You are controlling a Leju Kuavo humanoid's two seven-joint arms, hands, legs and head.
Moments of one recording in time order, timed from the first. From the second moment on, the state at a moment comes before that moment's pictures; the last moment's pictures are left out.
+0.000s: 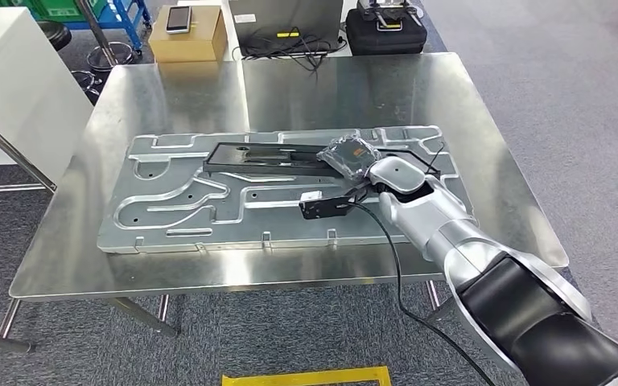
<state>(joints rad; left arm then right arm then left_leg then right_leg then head) -0.11 -0.19 0.94 -0.19 -1.39 0.25 -0.12 -1.08 -0.03 0.80 -0.44 1.07 -0.21 -0.21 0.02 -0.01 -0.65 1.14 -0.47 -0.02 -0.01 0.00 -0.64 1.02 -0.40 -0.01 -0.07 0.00</state>
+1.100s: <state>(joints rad) -0.09 -0.19 0.95 -0.19 -1.37 0.26 -0.06 -1.23 -0.15 0.72 -0.37 1.16 -0.18 -0.15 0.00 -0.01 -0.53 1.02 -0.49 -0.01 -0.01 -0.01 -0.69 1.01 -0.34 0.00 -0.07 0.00</state>
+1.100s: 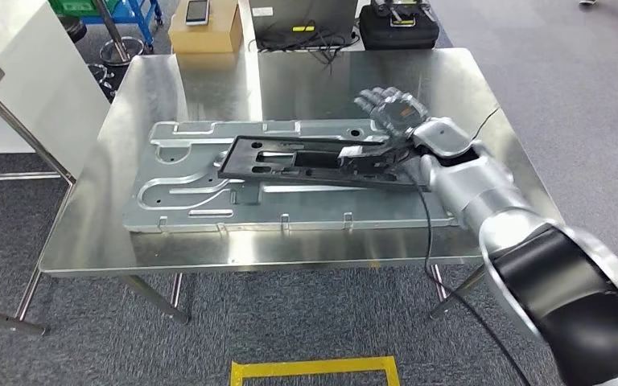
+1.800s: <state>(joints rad) -0.09 -0.19 0.95 -0.19 -1.39 0.25 -0.06 -1.40 -0.44 0.64 -0.49 1.16 -0.11 -0.18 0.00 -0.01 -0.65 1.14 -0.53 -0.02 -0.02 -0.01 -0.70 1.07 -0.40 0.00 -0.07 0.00</state>
